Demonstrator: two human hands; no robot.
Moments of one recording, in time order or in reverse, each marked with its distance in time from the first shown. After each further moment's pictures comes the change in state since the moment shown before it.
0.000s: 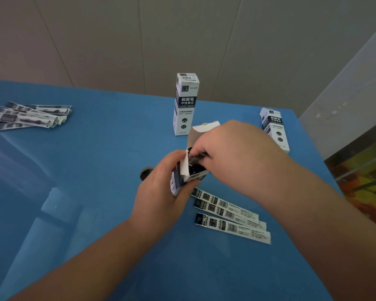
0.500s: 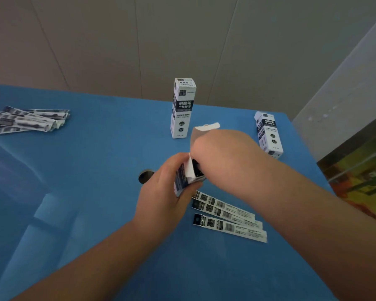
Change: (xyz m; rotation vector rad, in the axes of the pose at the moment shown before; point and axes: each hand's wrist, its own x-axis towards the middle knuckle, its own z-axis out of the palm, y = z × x) left_hand -0.001 0.007 0.001 0.041 -0.010 0.027; right_hand 0.031 -0.005 0.028 -0.155 -0.130 0.151
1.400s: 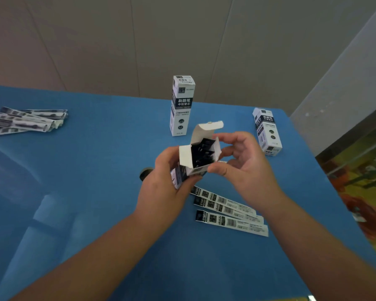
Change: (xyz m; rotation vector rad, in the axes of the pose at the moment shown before) left_hand 0.007 -0.006 -0.003 -0.166 -0.016 -0.027; right_hand -0.039 0.029 0.086 1.520 0.561 -0.086
